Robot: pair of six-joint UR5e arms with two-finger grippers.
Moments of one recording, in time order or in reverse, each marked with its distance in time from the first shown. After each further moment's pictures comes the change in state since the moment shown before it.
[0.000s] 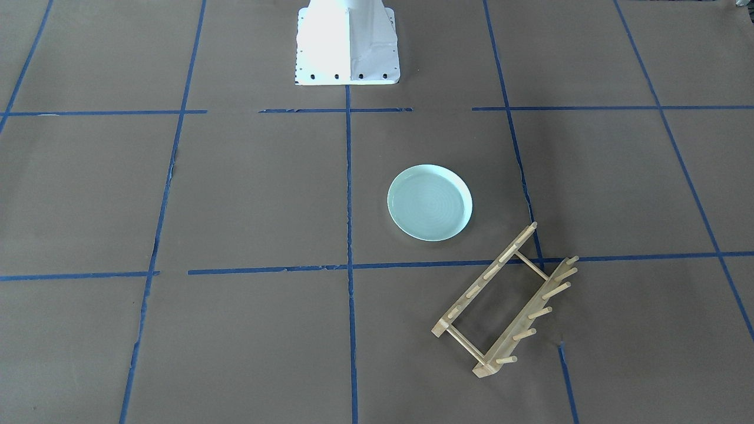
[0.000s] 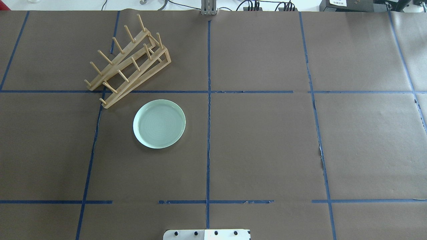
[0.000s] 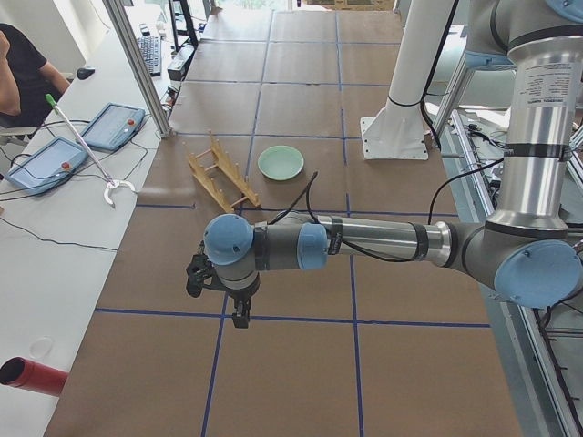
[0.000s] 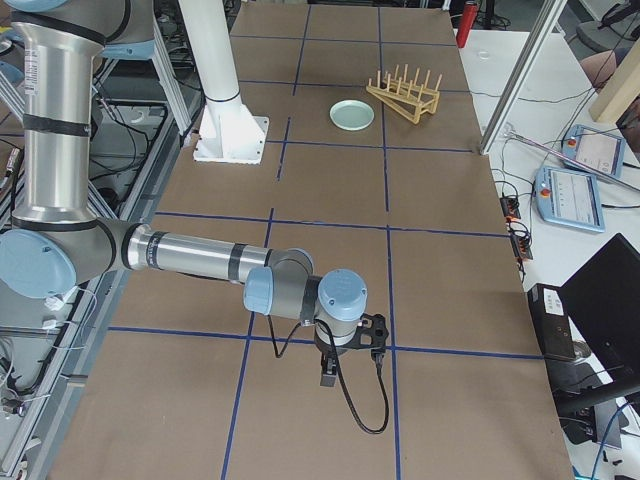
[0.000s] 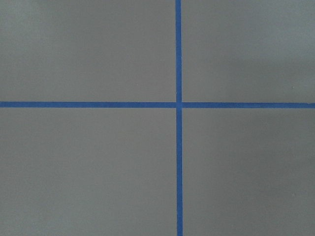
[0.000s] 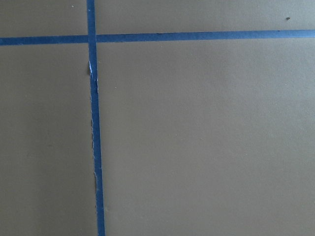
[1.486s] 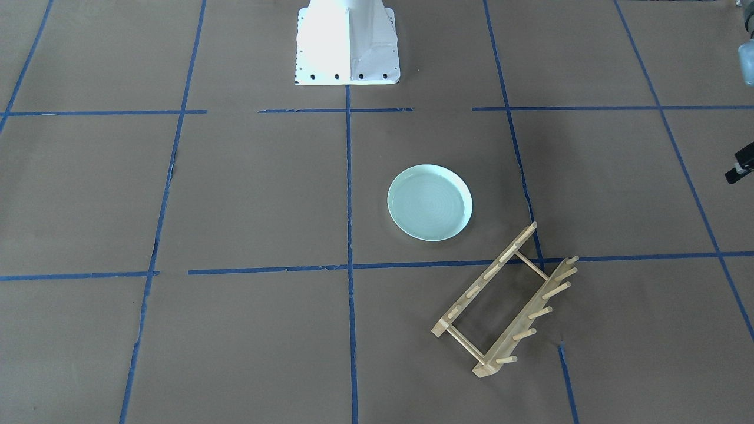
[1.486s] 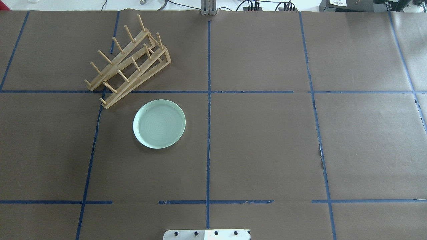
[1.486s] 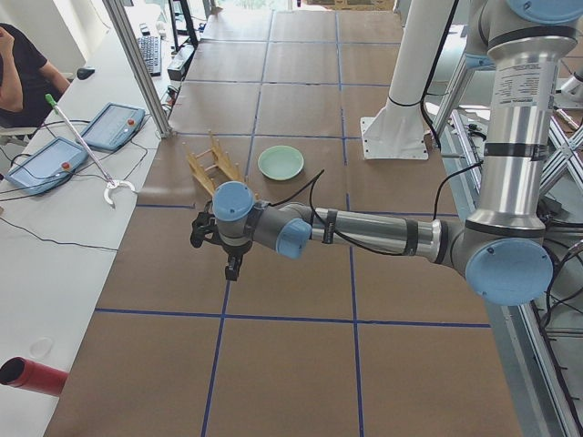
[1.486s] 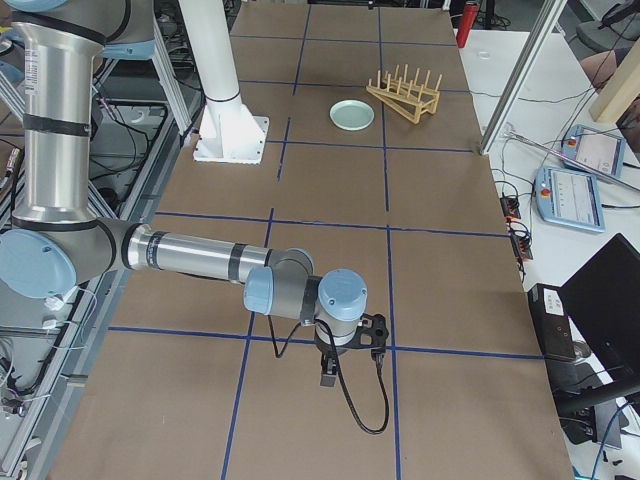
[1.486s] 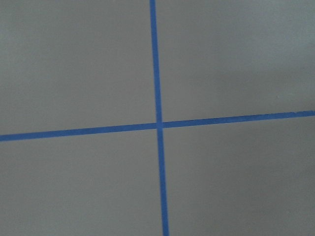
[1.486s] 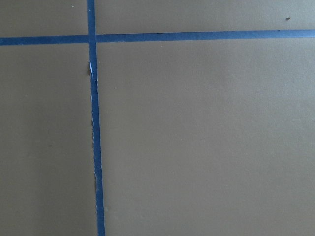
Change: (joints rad) left arm 0.292 -0.013 -0.029 -0.481 -0.009 -0.506; right arm 0.000 -0.001 0.000 0.000 0.000 0.000
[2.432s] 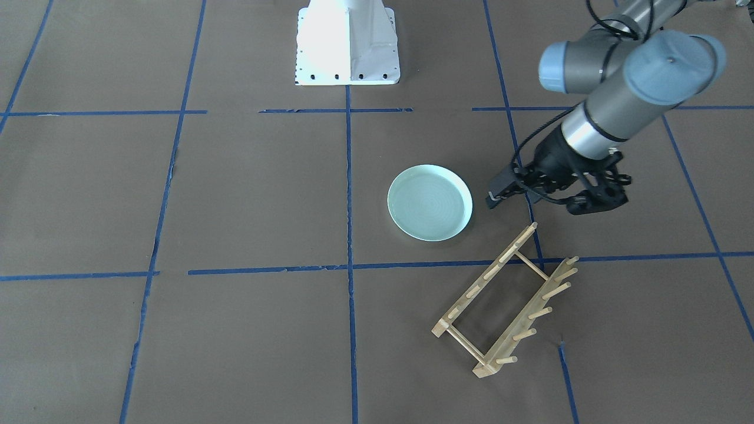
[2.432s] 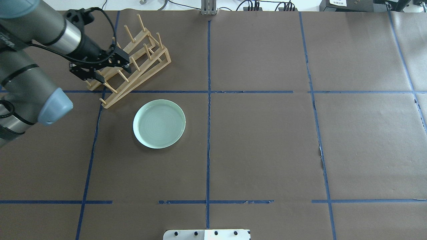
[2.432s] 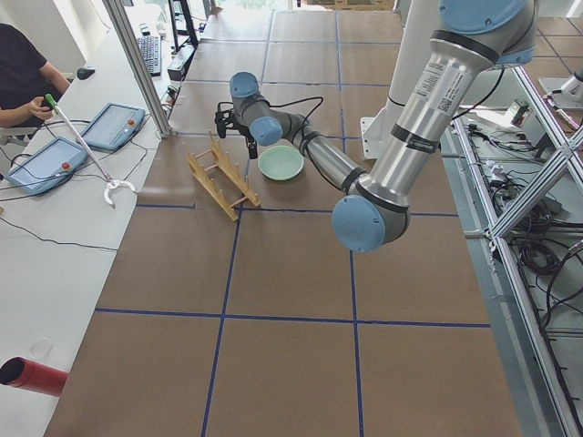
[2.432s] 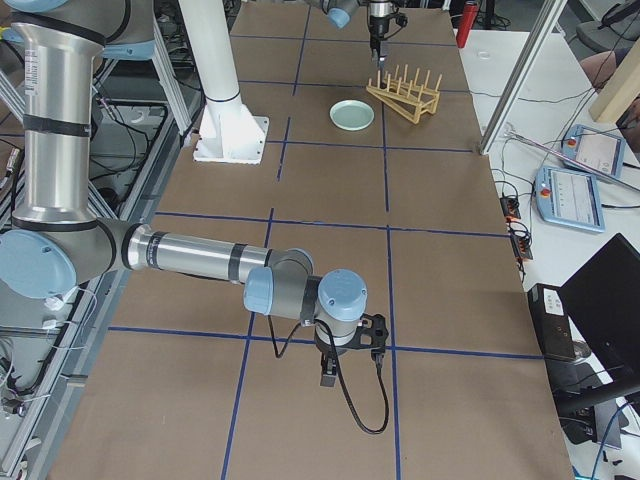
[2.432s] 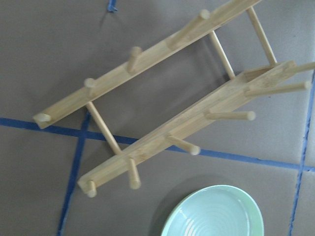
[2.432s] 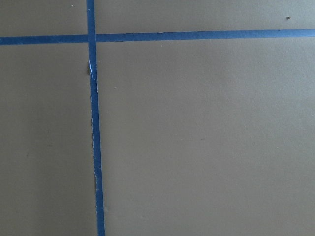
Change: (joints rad) left arm 0.493 -0.486 -0.059 0.147 0.228 -0.851; right arm 0.000 0.000 0.000 0.000 0.000 0.000
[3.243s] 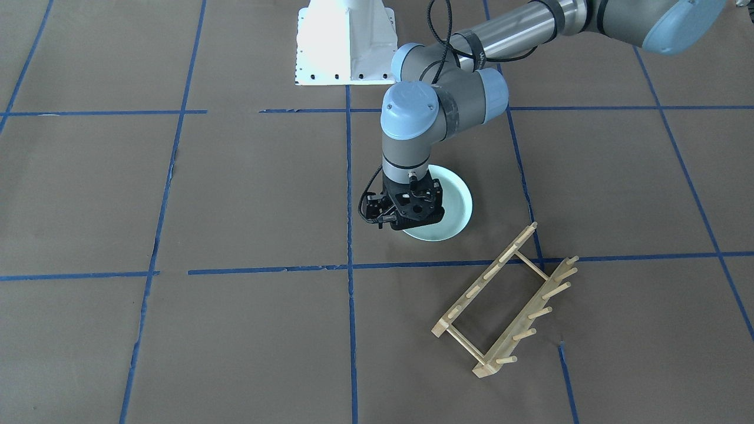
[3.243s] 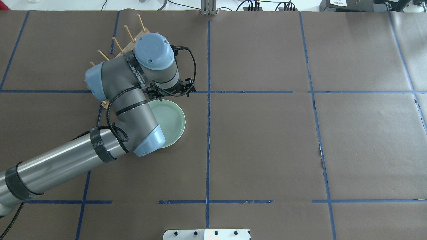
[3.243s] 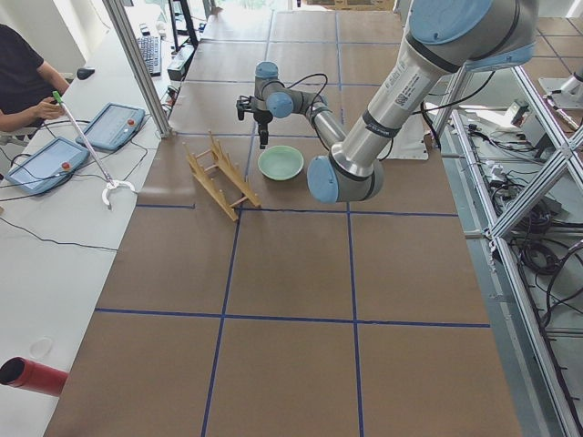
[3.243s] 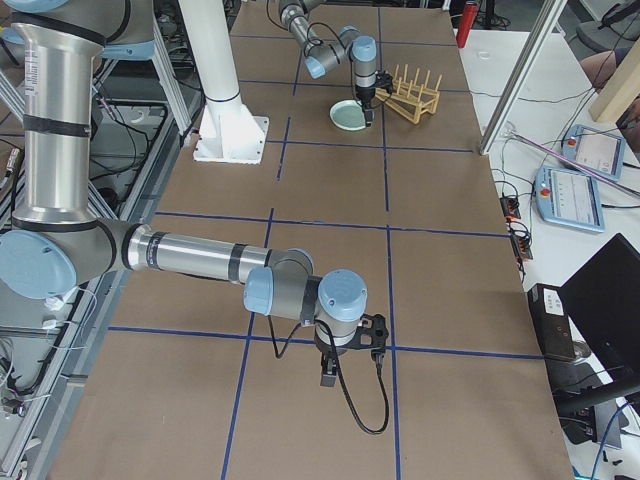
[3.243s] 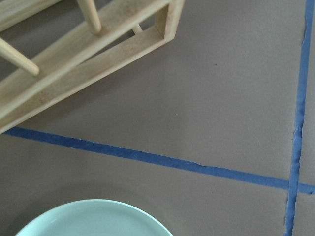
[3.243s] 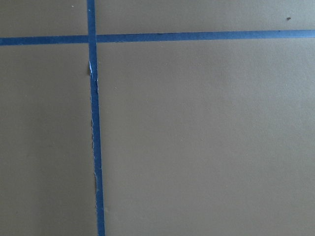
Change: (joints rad) left arm 0.292 -0.308 0.317 0.170 0.366 -0.013; right arm 0.000 0.001 0.000 0.000 0.000 0.000
